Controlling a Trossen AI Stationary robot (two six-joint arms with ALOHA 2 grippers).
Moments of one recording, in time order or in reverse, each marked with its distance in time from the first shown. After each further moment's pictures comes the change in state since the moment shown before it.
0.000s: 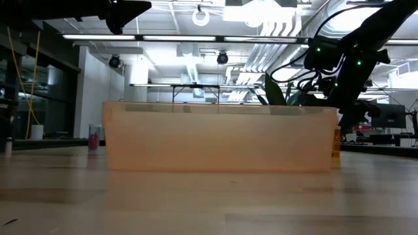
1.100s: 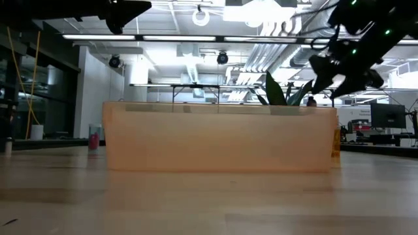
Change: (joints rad) left arm 0.000 0.000 0.000 0.000 0.000 0.001; right arm 0.196 -0.358 0.000 -0.067 0.243 -0.186
